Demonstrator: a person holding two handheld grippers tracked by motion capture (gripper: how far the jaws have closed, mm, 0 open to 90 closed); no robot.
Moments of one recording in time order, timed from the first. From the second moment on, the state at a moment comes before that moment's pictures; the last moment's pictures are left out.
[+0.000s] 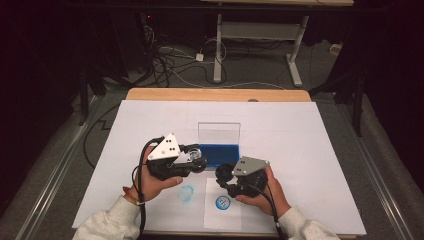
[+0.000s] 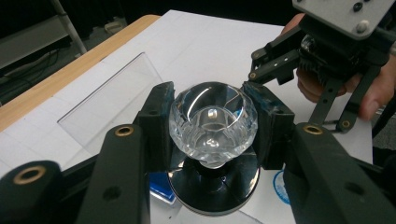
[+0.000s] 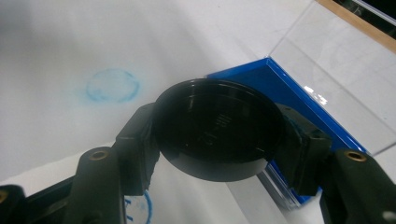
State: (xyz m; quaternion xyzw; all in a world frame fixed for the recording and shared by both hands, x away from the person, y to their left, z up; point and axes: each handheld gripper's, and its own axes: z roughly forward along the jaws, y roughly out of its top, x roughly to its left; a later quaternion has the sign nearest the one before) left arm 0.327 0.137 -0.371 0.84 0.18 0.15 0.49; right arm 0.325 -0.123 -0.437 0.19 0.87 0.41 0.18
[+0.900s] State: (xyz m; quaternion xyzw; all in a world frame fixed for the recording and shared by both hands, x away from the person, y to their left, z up) left arm 0.330 0.117 -0.371 0.84 0.16 0.14 0.50; right arm 0.330 -0.094 -0.437 0.19 0.86 0.45 0.15
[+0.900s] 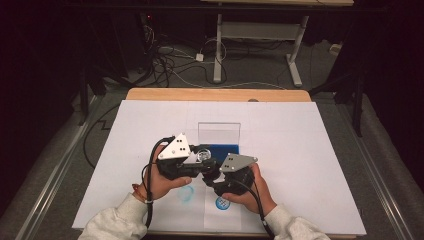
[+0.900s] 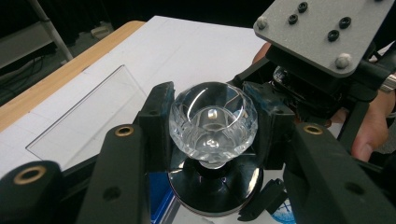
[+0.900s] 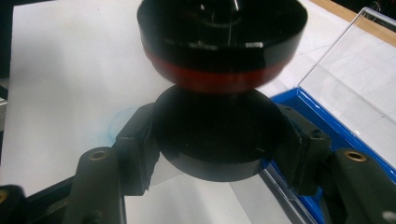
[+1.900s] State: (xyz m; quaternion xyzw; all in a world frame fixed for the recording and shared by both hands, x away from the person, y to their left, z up) left arm 0.335 0.110 -0.390 0.82 0.17 0.10 0.53; right arm 0.326 -0.097 -0.430 0.20 0.85 0.46 0.16
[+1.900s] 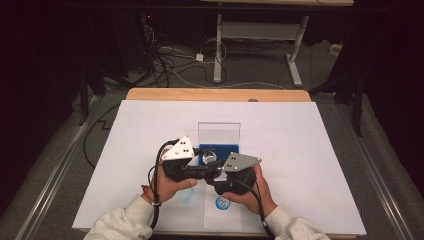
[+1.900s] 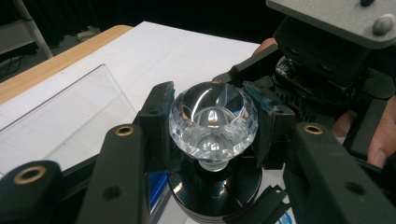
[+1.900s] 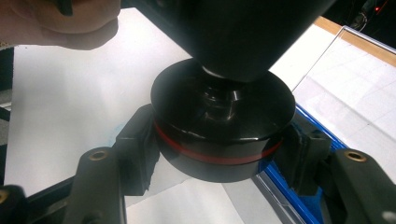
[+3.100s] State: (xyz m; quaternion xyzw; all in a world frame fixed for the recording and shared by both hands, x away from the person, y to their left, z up) left arm 0.332 0.110 -0.390 0.83 0.17 0.09 0.52; right arm 0.321 -0.099 -0.433 0.17 0.85 0.45 0.18
